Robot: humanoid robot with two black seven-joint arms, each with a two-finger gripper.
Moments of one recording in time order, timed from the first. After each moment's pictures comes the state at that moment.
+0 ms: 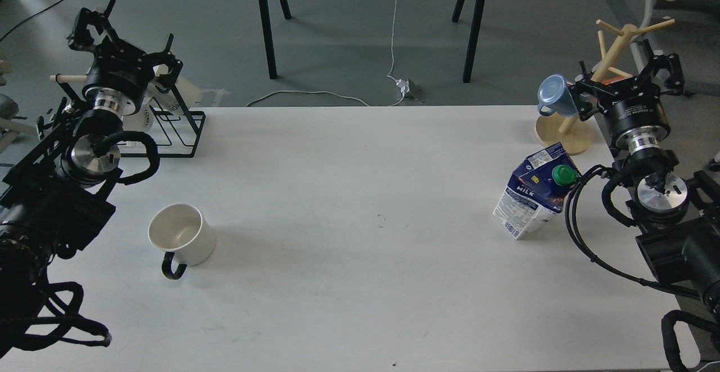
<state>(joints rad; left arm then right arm) -0.80 0.29 -0.90 -0.44 -0.13 -0.45 -0.28 0.62 -0.29 1.13 0.57 0.20 0.49 0.21</state>
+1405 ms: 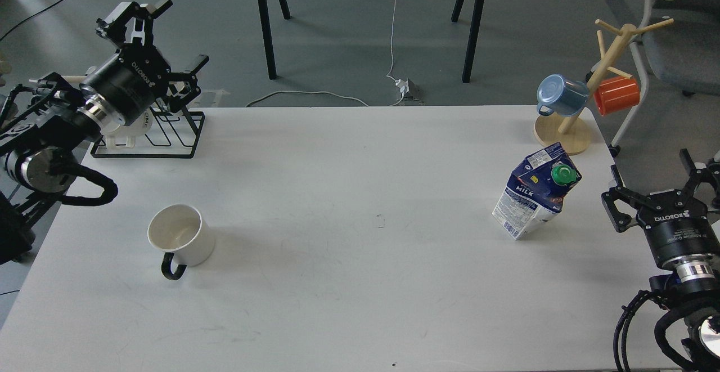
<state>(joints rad) -0.74 0.76 -0.52 -1.05 0.22 -0.47 -0.29 -0.10 -0.42 1.34 1.23 0.21 0.49 0.22</state>
